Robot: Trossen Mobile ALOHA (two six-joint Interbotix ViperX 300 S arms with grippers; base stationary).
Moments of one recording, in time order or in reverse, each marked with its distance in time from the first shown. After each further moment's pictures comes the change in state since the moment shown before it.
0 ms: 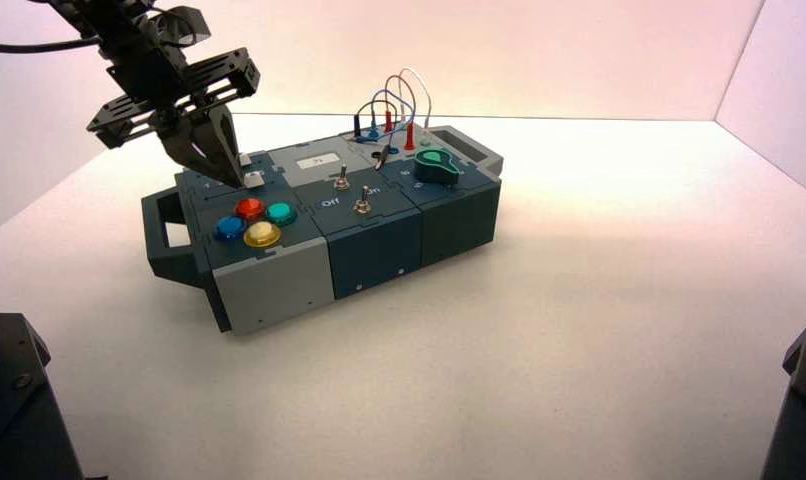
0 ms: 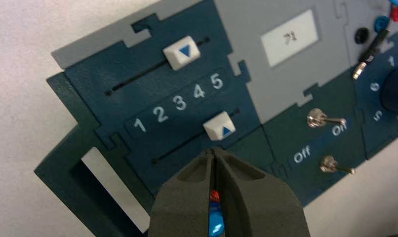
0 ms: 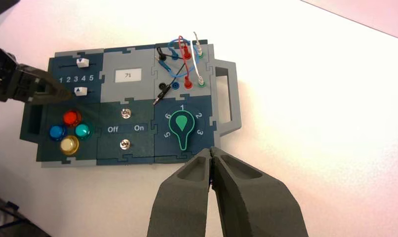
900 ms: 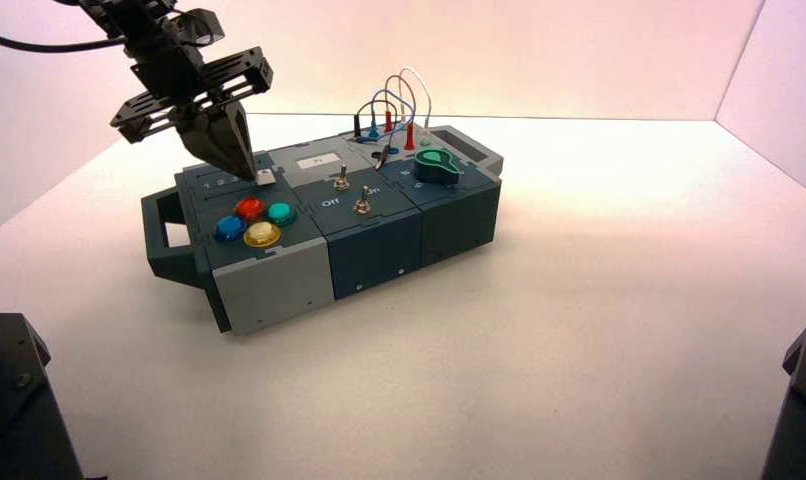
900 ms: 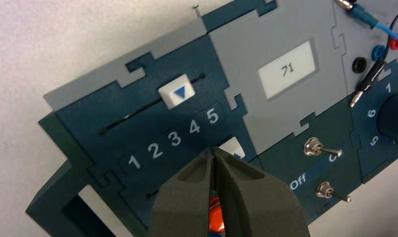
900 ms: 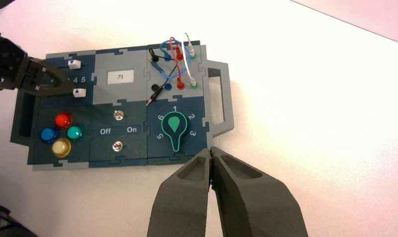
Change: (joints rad) left arm -0.011 0.087 -0.089 -0.008 0.012 -0.002; right arm -0.023 0.000 0.000 -0.009 0.000 -0.009
